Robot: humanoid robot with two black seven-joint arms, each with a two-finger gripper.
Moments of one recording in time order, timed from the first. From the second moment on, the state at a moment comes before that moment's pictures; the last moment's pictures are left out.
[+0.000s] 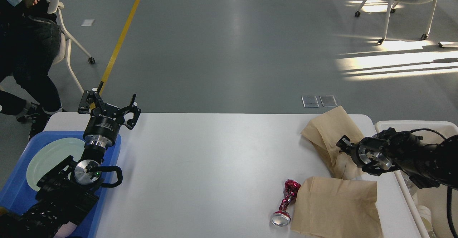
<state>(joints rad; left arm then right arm) -0.63 0.13 -1.06 -0.33 -0.10 -0.68 -0.31 1.08 -0.25 -0.93 0.57 0.26 0.08 -0.22</state>
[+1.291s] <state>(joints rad) -0.63 0.13 -1.06 -0.33 -0.10 -0.68 -0.31 1.85 -0.65 -0.83 1.15 0.30 0.24 -0.22</state>
